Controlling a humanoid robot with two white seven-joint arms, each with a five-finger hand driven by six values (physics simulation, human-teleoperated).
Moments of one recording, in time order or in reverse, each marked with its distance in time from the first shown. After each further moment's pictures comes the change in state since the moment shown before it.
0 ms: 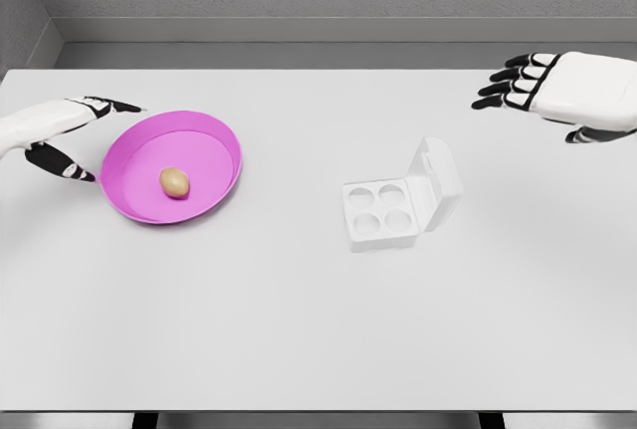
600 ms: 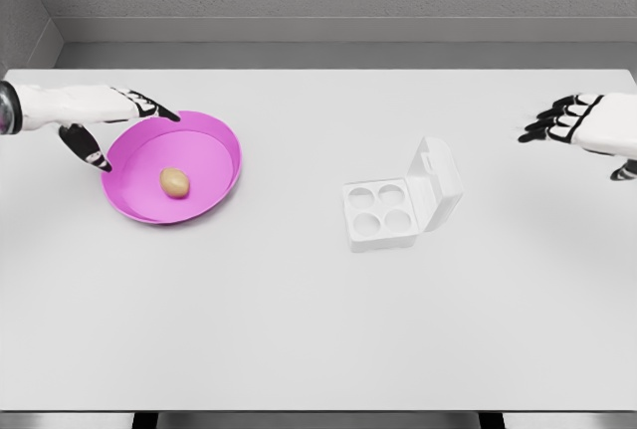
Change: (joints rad) left arm -0.296 -0.044 -0.321 0.002 -0.029 -0.001 -0.161; right arm 0.143 -0.094 -0.018 0.089 -0.008 0.000 0.000
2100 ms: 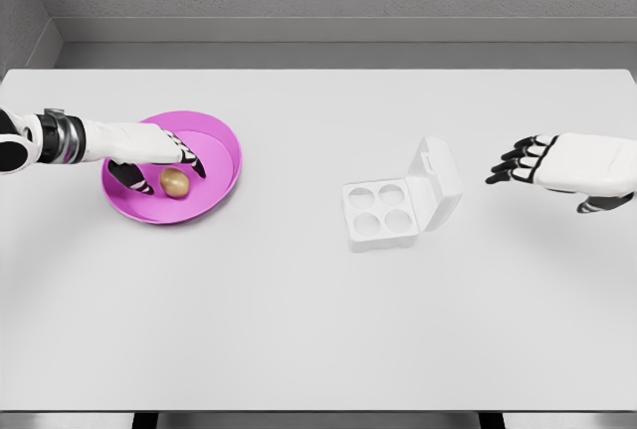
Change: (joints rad) left arm 0.048 -0.094 -0.025 -0.040 -0.217 0.000 -0.005; right arm -0.005 0.036 0.095 -0.055 0.044 0.001 0.000
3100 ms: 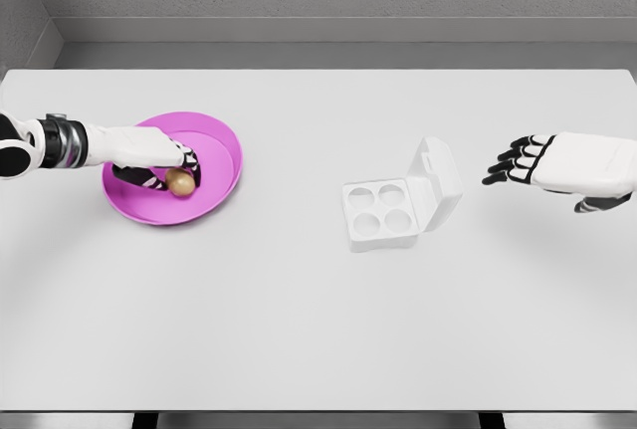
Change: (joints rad) left arm 0.018 0.003 0.007 -0.016 0.003 0.014 0.008; right arm -0.002 -0.004 -0.001 -0.016 -0.002 0.000 0.000
